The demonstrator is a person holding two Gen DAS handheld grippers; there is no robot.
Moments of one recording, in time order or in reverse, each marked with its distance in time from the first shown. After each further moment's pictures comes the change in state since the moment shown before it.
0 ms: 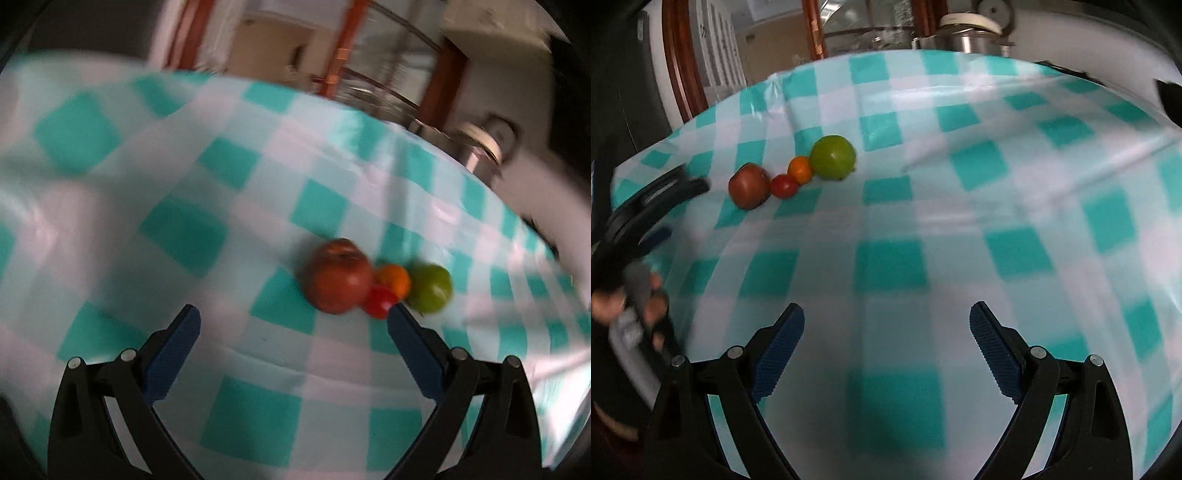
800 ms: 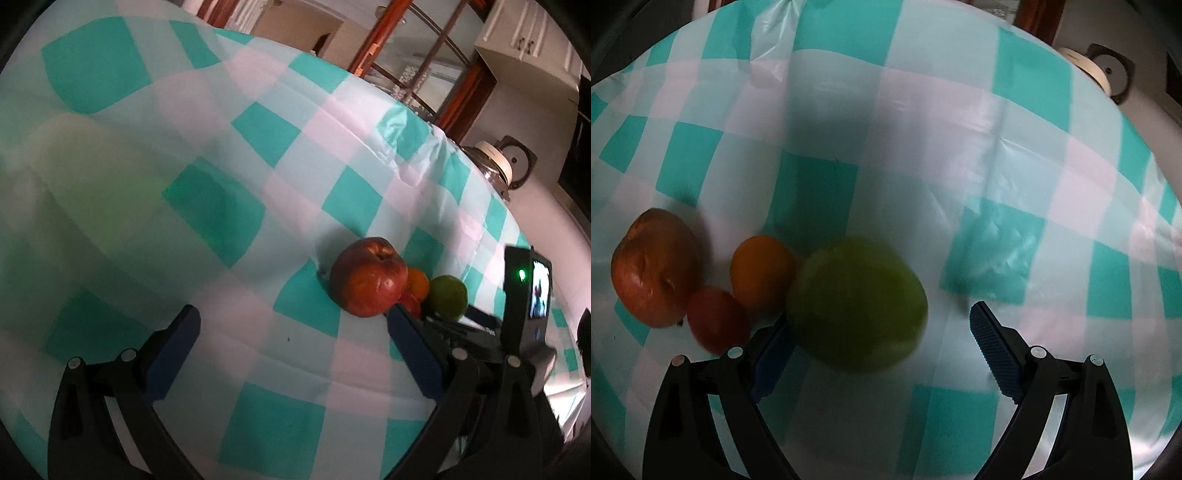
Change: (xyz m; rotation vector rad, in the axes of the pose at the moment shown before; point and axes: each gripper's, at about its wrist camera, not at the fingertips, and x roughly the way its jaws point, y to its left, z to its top) left arm 0.023 0.024 -0.003 -0.093 0.065 -0.040; right arm 0.179 0.068 0.147 -0.384 0.073 -0.064
